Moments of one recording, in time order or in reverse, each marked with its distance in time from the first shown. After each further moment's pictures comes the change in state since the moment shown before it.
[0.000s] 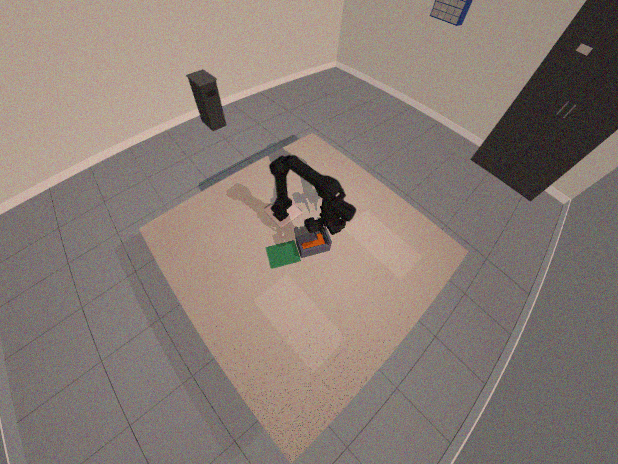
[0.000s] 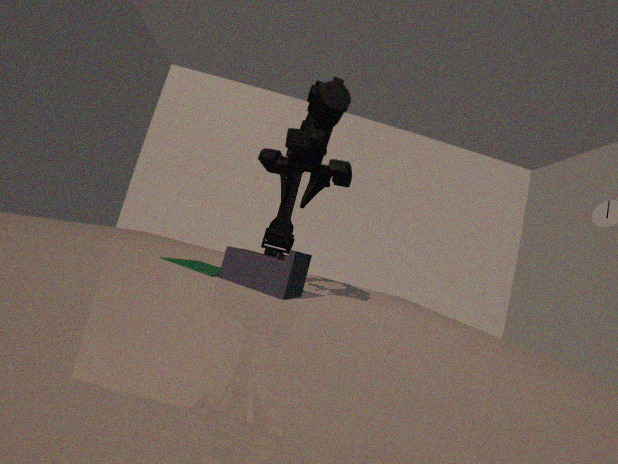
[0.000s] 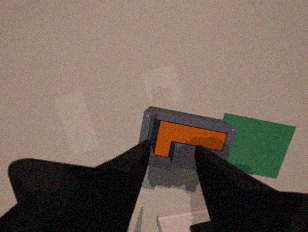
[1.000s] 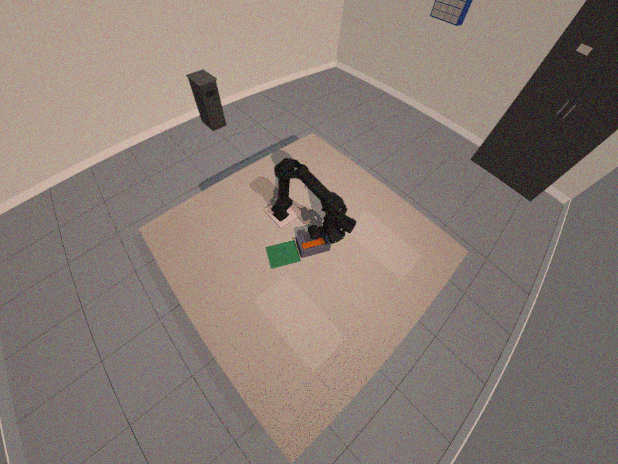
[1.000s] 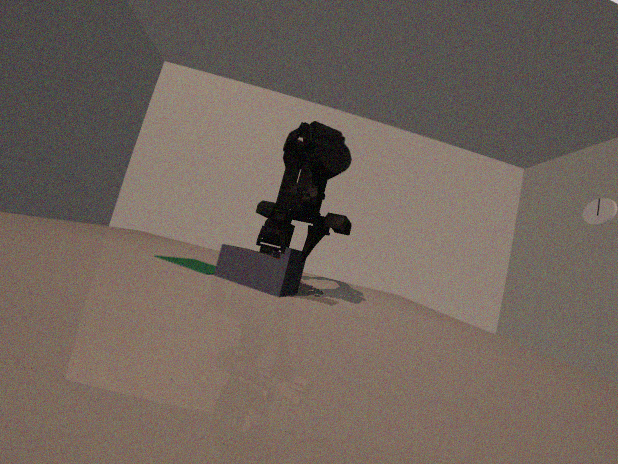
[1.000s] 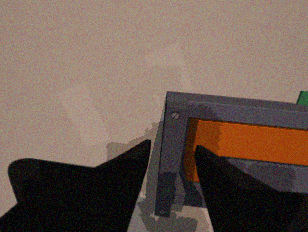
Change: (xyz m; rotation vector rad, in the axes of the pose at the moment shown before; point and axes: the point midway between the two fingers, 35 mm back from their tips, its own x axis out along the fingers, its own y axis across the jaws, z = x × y) arm 0.100 0.033 -0.033 0.094 0.123 0.017
